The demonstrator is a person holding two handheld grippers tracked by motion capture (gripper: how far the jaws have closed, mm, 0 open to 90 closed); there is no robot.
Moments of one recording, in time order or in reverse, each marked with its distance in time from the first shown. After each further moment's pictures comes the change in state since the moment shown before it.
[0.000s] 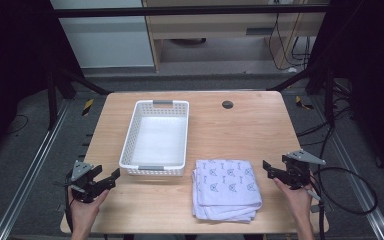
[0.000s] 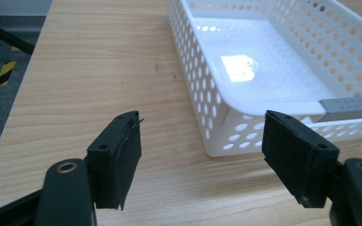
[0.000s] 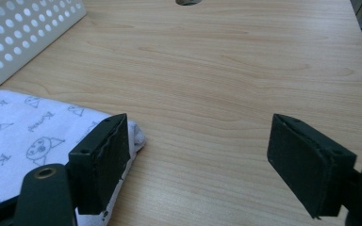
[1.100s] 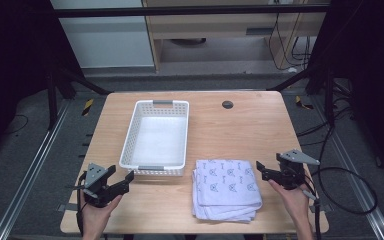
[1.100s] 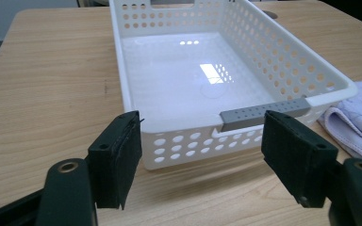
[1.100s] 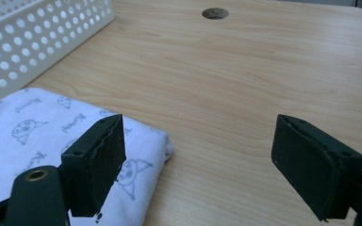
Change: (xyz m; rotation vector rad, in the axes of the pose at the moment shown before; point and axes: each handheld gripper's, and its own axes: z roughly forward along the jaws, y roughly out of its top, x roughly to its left) left arm -0.050 0.008 -0.011 -0.037 -0.065 0.081; right arm 0.019 0.007 -0.002 -0.027 0.045 -0.081
